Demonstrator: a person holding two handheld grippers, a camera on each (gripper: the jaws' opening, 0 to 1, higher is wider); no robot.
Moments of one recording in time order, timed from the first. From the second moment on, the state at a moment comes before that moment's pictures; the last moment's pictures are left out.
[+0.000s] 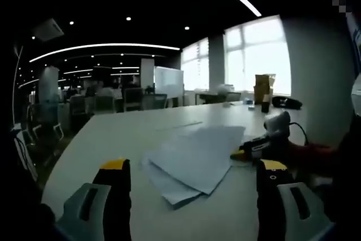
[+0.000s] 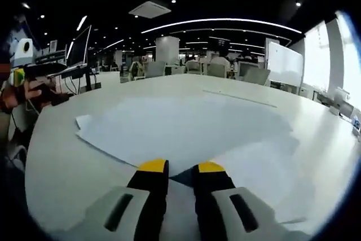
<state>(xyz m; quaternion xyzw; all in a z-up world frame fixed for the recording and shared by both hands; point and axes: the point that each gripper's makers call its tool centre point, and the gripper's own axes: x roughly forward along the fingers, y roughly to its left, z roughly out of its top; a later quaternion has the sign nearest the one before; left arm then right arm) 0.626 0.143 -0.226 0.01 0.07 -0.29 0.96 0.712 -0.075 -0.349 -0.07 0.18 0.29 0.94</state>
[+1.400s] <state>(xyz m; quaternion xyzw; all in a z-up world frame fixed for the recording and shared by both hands) 0.624 0.151 -0.224 0.01 0.06 -0.28 0.96 0.716 -0.092 -0.318 -0.09 0.10 0.26 0.96</state>
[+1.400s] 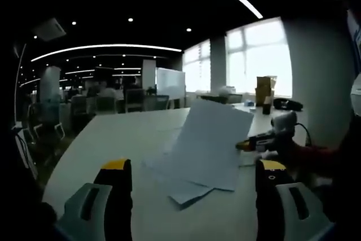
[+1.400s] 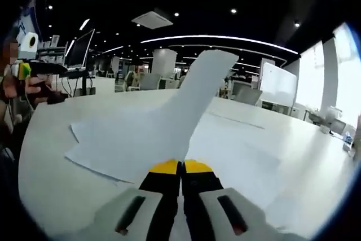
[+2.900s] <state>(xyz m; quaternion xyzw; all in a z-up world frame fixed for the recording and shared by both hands) 0.621 0.156 -0.215 0.02 0.05 -0.27 0.96 0.694 -0.089 -0.211 -0.15 -0.07 0.25 0.95</state>
